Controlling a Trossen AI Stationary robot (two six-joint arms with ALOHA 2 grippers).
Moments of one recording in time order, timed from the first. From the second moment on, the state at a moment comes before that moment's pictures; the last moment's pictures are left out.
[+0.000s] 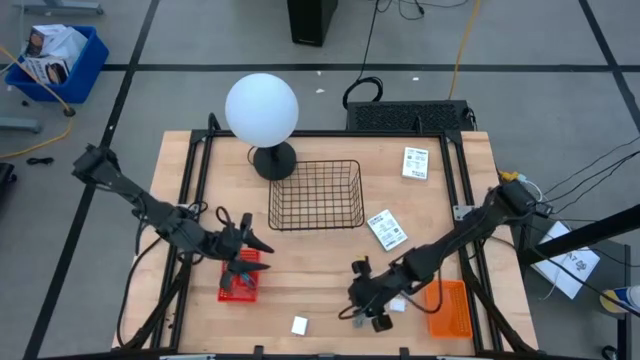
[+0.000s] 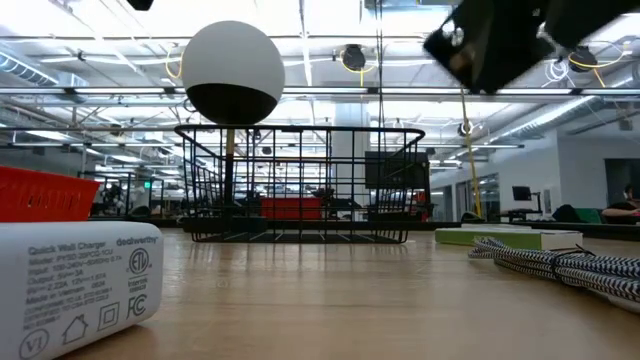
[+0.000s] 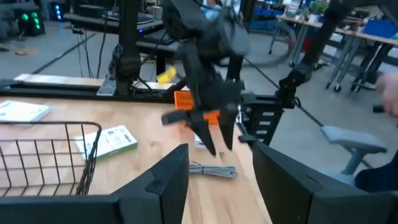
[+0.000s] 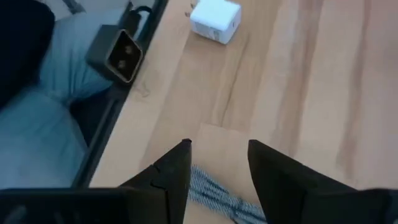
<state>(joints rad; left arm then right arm) -0.58 1.00 0.63 0.21 -0.35 -0.21 0.56 1.69 1.09 -0.25 0.03 0.28</state>
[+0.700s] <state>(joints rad) -0.58 1.08 0.63 0.29 -0.38 -0.20 0.54 1.63 0.94 -0.33 0.15 -0.21</state>
